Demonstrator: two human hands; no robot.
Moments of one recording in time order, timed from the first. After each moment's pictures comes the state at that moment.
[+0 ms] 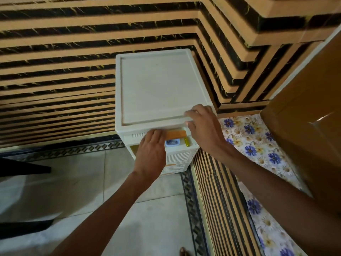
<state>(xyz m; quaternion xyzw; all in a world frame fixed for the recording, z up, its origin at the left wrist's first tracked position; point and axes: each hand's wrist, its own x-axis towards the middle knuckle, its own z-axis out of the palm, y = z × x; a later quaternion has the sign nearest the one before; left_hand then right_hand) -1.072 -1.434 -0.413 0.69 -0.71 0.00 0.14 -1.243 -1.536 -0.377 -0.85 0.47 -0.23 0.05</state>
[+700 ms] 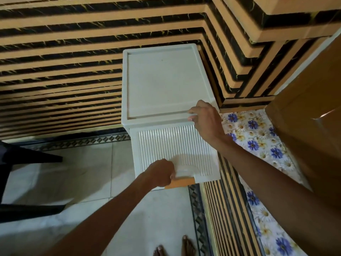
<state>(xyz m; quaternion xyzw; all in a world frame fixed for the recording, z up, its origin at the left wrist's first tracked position) -1.080 -1.401 -0.450 0.61 -0.72 -0.32 -0.13 -1.238 -1.547 -0.384 -0.83 0.46 -0.26 0.18</state>
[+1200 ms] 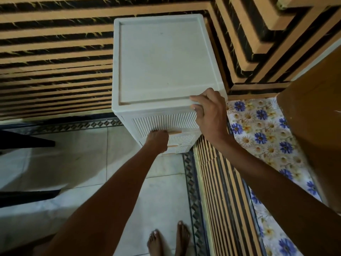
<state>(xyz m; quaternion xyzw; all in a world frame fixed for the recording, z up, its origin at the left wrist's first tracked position) -1.065 -1.486 -0.528 0.67 -0.70 -0.18 -0.15 -1.240 -1.539 -0.412 -0.81 0.47 -0.35 0.07</state>
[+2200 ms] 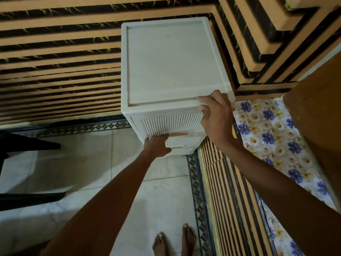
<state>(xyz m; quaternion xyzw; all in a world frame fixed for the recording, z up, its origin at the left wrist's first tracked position) -1.036 -1.462 -0.537 0.71 -0.64 -0.30 -0.05 -1.230 -1.530 -0.413 -0.79 0.49 -0.36 0.05</state>
